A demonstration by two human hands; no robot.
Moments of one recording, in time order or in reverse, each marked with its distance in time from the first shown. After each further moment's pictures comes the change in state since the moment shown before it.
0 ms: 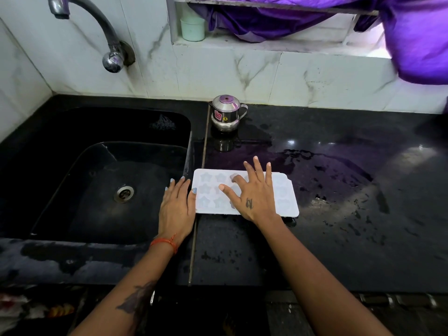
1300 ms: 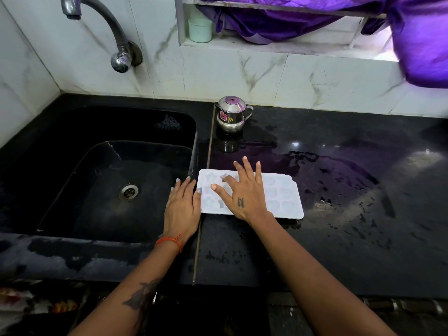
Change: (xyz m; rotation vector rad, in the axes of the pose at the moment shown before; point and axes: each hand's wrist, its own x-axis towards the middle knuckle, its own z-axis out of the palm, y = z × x) left_hand 0.000 0.003 0.000 0.011 -0.008 -0.012; right_hand 0.009 -0.024 0.007 0.068 0.012 -0.073
